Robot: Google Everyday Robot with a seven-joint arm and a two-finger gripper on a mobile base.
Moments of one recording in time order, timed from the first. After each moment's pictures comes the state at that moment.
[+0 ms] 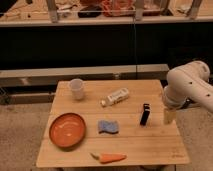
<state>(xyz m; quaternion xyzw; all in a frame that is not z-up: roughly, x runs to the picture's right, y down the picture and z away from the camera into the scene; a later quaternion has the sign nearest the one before) 0.286 0.110 0.683 -0.28 0.02 0.02 0.96</state>
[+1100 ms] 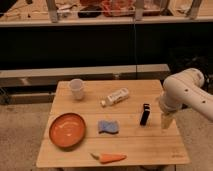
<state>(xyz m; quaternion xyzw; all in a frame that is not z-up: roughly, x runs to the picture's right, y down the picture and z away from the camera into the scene) 0.277 0.137 0.701 -0.28 0.01 0.00 0.96</state>
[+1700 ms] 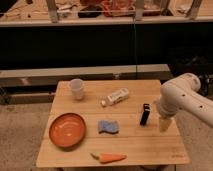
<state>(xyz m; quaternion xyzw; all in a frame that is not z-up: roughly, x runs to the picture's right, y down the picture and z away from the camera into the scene) 0.267 0.151 0.707 -0.28 0.00 -0.01 0.96</state>
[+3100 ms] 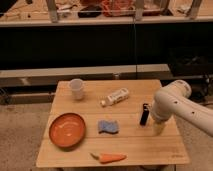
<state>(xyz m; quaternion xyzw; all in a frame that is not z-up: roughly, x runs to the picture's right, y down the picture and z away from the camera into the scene) 0.242 0.174 0.725 -0.28 -0.02 -0.05 0.96</state>
